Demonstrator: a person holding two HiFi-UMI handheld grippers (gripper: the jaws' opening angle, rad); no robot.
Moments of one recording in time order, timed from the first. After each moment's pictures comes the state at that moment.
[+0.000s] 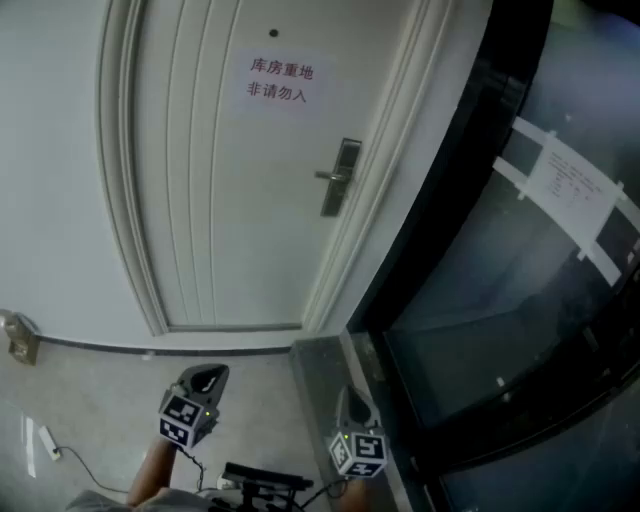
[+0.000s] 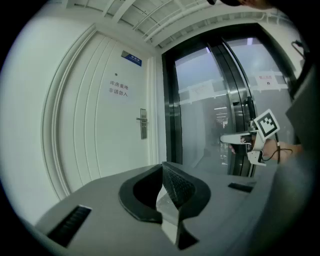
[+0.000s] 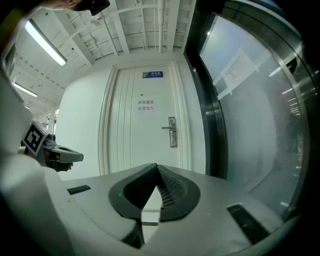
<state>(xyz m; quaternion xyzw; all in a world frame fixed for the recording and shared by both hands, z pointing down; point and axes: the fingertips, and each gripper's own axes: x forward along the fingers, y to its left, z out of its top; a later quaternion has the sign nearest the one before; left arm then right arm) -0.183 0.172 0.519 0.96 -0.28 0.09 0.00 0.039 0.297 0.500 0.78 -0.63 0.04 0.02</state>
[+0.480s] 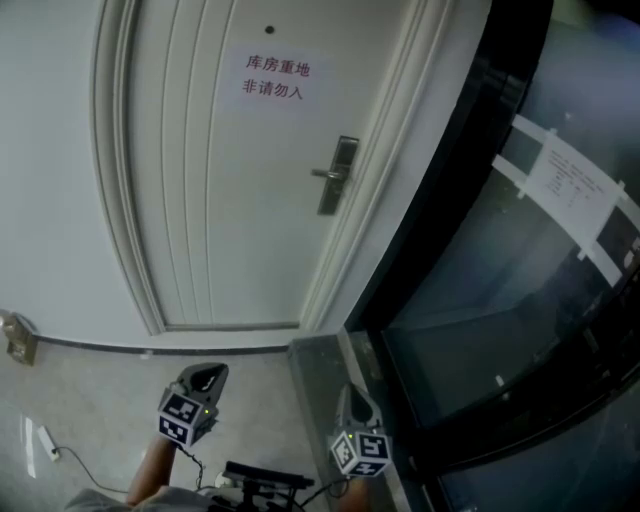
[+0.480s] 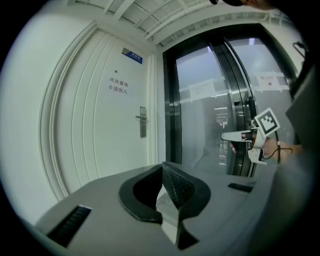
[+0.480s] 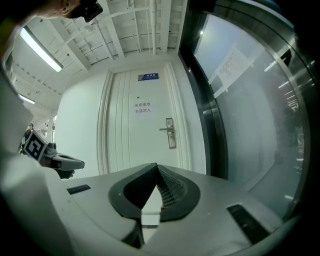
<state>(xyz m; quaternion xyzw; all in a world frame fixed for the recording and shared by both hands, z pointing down) -0.172 0.167 0.526 0.96 -0.28 0.09 0.01 0.053 0.297 0.496 0.77 -0.63 0.05 -0.01</state>
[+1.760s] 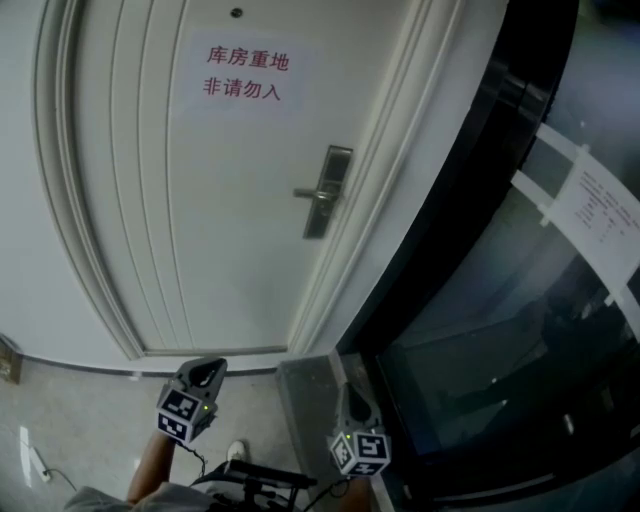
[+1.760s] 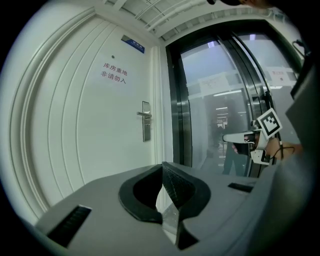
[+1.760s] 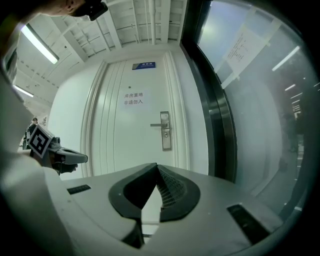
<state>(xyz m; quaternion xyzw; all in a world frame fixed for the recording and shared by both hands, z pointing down) -0.052 0.004 0.518 0.96 -0.27 0.09 0.00 0.165 0.142 0.493 0.77 -0.63 0.04 0.01</state>
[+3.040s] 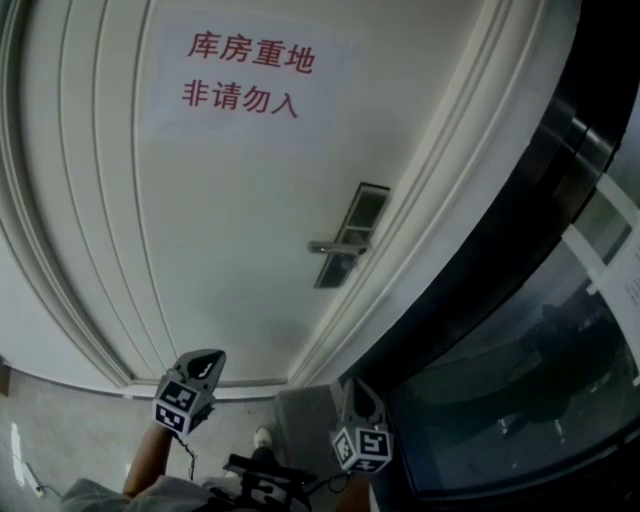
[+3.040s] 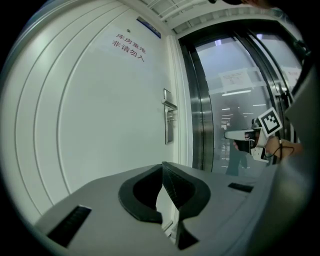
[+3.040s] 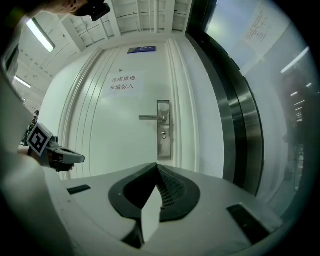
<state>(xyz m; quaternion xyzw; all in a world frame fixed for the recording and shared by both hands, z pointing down) 0.009 -0.221 0.514 0.96 -0.28 0.09 0.01 0.237 -0.078 0.479 0.77 -0.63 0.02 0.02</state>
